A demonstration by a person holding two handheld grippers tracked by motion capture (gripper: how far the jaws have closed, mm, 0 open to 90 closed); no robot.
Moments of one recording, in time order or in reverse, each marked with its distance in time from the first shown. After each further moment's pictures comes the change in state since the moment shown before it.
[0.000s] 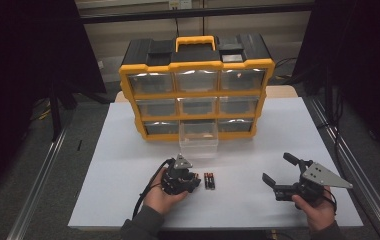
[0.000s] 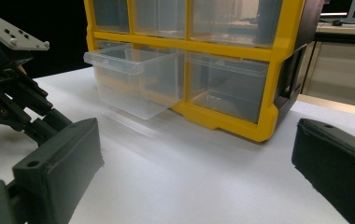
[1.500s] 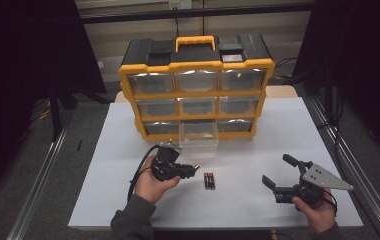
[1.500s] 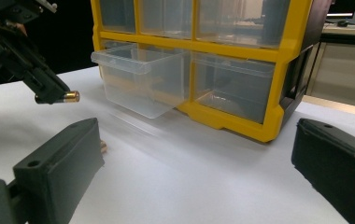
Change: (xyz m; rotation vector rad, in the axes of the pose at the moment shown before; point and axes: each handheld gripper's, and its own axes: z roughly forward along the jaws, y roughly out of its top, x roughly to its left) left arm 0.022 0.035 -0.043 -0.007 -0.161 -0.182; right arm 0.003 0.000 -0.003 -0.003 0.016 -0.010
